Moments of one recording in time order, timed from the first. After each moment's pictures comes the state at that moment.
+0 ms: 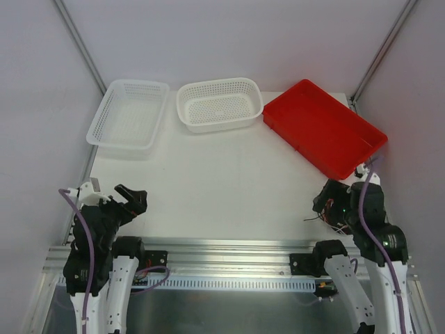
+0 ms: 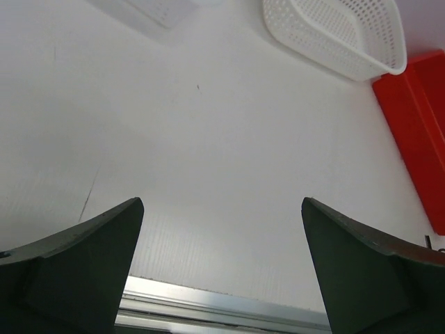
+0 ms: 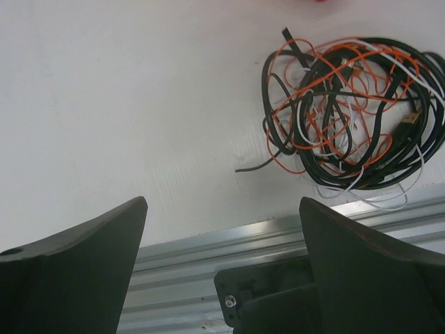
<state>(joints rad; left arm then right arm) 0.01 0.09 0.77 -1.01 0.00 -0.56 0.14 0.43 0.93 -1.21 0.13 0.42</state>
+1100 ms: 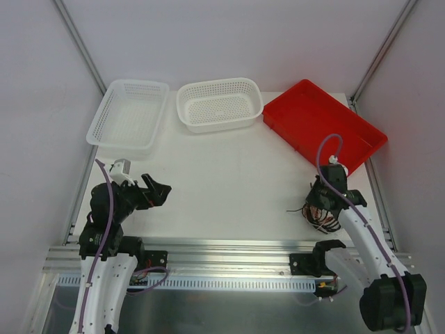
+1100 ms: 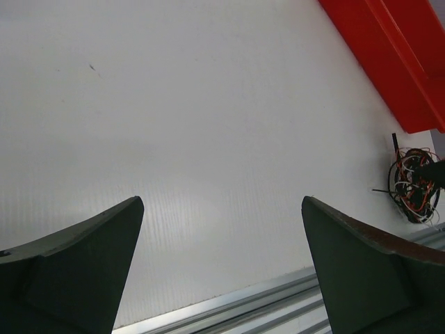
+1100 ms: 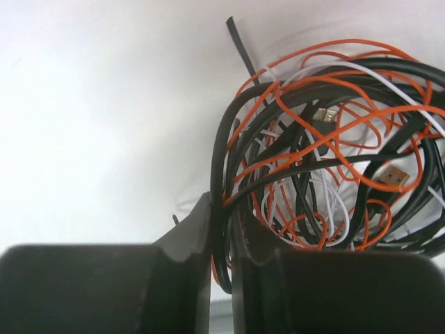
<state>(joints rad) -0.03 0.29 0.54 -0.66 0.34 -0.46 0.11 0.89 0.58 -0.70 0.15 0.58</state>
